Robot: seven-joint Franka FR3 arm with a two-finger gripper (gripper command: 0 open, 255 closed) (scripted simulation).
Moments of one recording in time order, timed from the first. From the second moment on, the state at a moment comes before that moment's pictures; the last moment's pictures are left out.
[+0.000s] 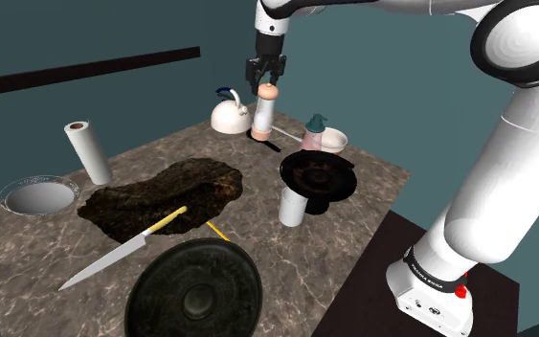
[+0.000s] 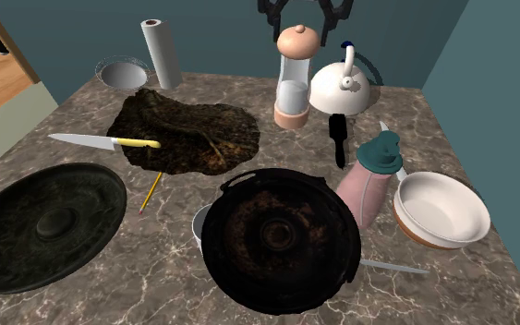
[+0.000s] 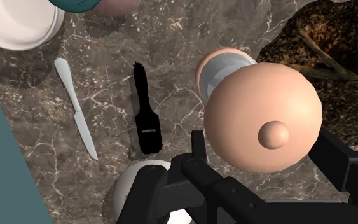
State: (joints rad) arm -0.06 0.14 0.09 -1.60 -0.01 1.81 0.06
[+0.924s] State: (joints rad) arm -0.06 0.18 0.09 -1.37 -0.01 1.61 0.07
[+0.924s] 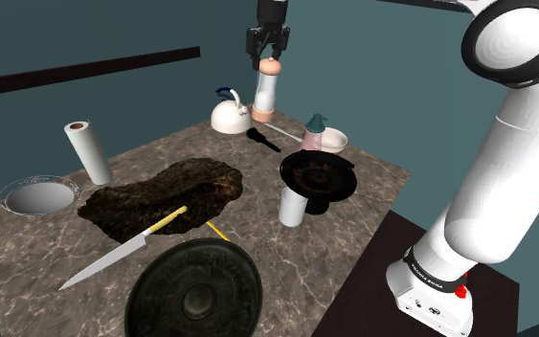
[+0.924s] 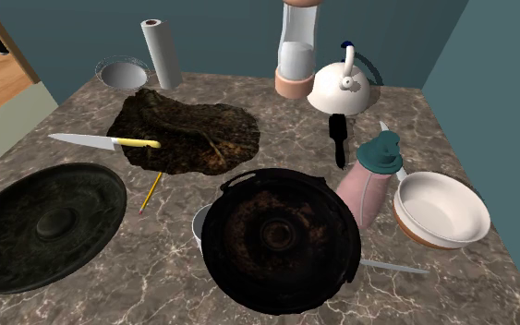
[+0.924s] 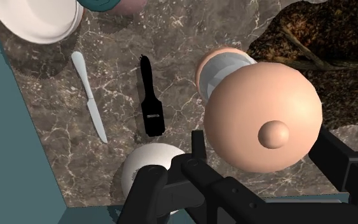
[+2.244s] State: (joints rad) arm 0.03 -0.22 0.18 -1.74 0.03 1.59 0.25
